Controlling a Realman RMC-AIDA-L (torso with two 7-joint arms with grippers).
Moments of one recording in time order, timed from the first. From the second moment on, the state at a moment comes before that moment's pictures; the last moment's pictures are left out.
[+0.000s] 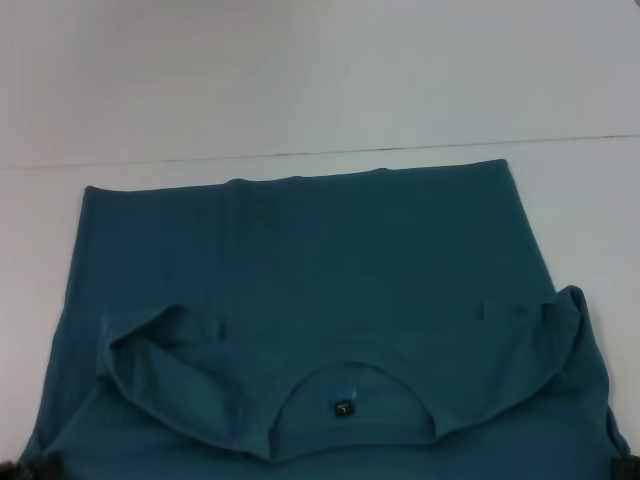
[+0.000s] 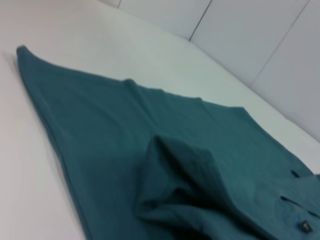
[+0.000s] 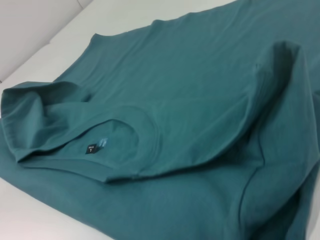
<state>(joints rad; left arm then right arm) -0.06 -2.13 -2.56 -0.80 -1.20 1.54 -1.50 0.09 2.09 -0.53 -0.86 -2.16 -1.59 1.57</state>
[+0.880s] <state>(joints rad) -0.12 -2.13 -2.68 -0.79 -1.22 1.64 -1.47 0.16 2.09 -0.43 -0.87 -2.14 -1.73 1.54</state>
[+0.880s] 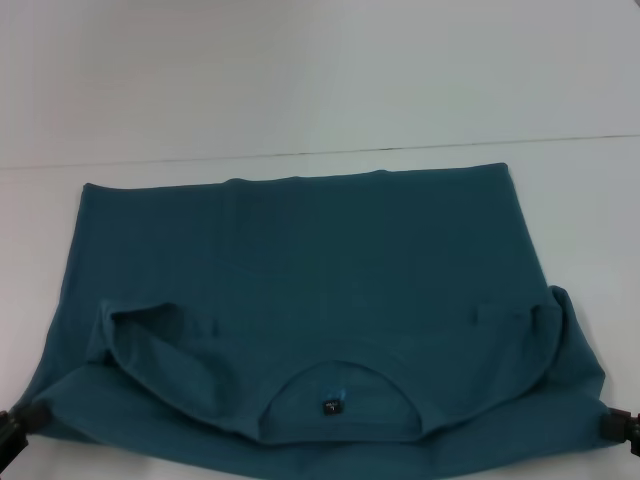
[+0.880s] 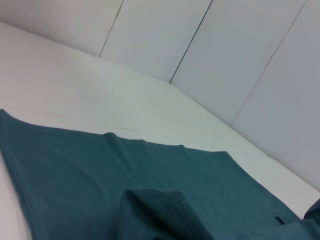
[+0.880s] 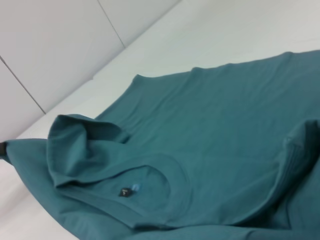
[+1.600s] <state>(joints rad) -0.11 -2.11 -2.79 -0.73 -1.22 1.76 -1.37 0.14 2.09 -0.31 -0.87 -2.15 -1.86 1.47</state>
